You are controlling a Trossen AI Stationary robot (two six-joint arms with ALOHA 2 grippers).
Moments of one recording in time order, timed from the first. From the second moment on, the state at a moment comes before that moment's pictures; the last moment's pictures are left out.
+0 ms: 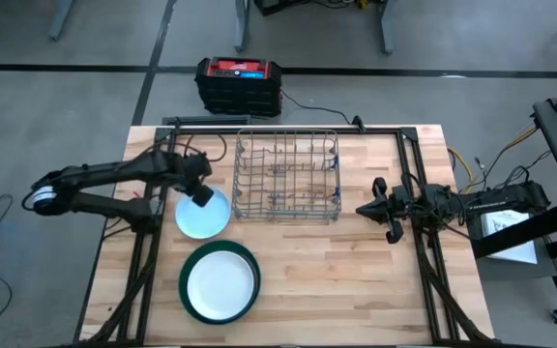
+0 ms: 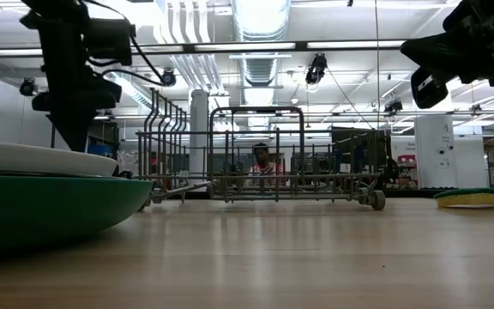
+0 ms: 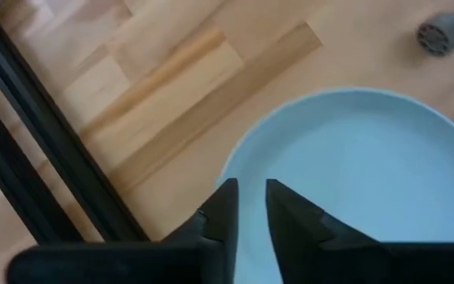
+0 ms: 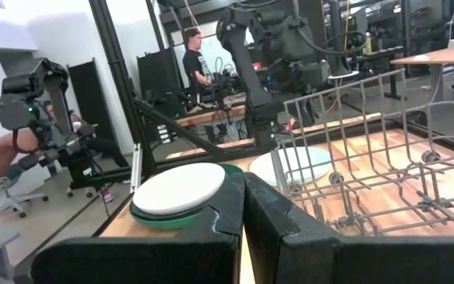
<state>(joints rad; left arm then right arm) 0.39 1.10 0.77 -1.05 -0.28 -0.52 0.08 0.34 0.01 0.42 -0.02 0.22</state>
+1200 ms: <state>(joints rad) 0.46 1.38 0.75 -0.97 -0.22 -0.22 0.08 0.34 0.18 0.17 -0.02 0.16</state>
